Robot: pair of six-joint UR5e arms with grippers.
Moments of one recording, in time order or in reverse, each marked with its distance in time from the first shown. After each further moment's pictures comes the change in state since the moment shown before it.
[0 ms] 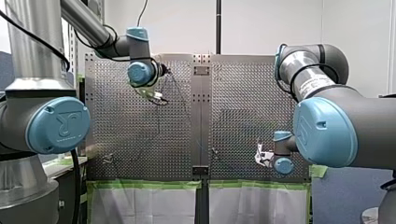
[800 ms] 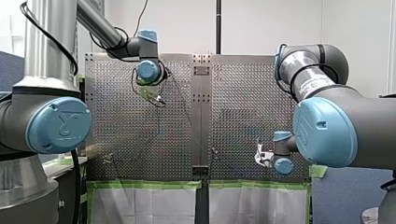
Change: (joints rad) left arm 0.013 -0.143 0.183 -0.164 -0.097 0.114; right arm 0.000 0.001 0.000 -0.001 0.000 -0.004
